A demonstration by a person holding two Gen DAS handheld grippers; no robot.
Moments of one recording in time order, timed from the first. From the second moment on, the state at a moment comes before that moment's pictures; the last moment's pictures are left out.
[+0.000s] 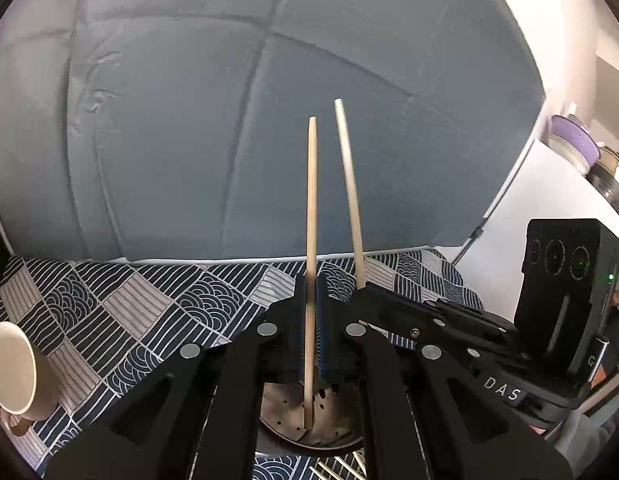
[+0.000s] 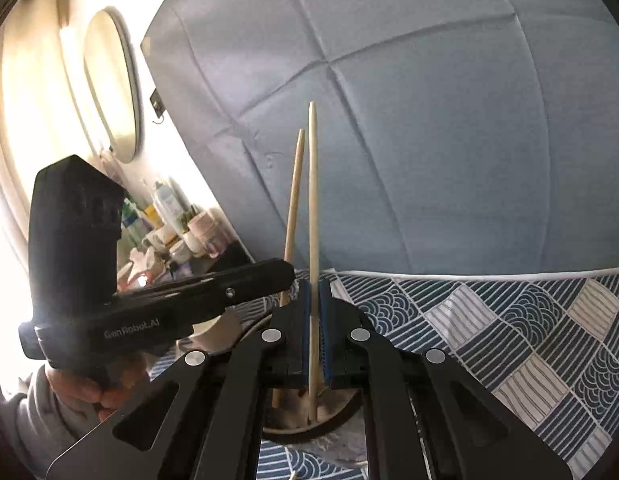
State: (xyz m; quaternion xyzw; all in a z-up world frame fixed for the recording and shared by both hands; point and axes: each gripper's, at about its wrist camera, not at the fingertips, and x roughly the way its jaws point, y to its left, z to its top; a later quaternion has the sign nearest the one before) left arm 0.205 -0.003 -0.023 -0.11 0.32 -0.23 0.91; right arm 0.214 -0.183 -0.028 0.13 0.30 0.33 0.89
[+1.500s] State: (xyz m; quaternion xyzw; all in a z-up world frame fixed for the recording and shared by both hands) left arm 0.132 0.013 -0.001 -0.05 0.36 -0.10 0.92; right arm 0.158 -0.236 0.042 0.08 0.34 0.19 0.92
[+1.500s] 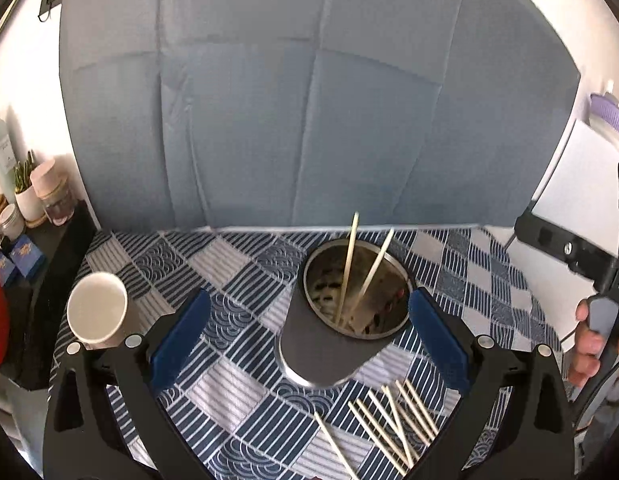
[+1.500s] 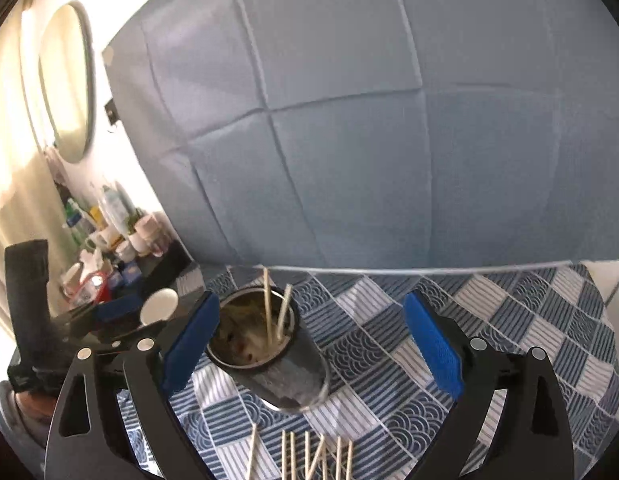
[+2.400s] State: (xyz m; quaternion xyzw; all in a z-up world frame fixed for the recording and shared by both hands) left arm 0.101 -0.012 -0.137 -0.03 0.55 -0.10 0.83; right arm 0.112 -0.255 -0.101 0.01 0.52 0.12 0.85
